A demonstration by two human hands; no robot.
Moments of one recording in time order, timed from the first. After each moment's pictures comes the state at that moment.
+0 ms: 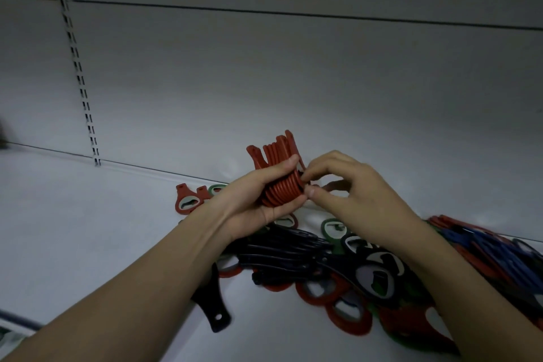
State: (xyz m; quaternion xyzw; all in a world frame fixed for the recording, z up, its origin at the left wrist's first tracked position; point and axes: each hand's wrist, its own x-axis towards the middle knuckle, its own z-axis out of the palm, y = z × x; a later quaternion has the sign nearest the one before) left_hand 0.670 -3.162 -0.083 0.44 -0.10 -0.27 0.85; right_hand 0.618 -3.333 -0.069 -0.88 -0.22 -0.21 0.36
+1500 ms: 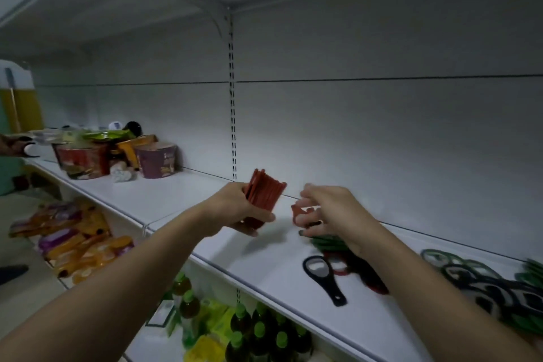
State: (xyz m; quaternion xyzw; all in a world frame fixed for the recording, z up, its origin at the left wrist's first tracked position) left_hand 0.601 -2.969 -0.052 0.84 -0.01 0.00 0.55; right_hand 0.609 -3.171 -0.056 -0.74 -0.12 0.06 0.66
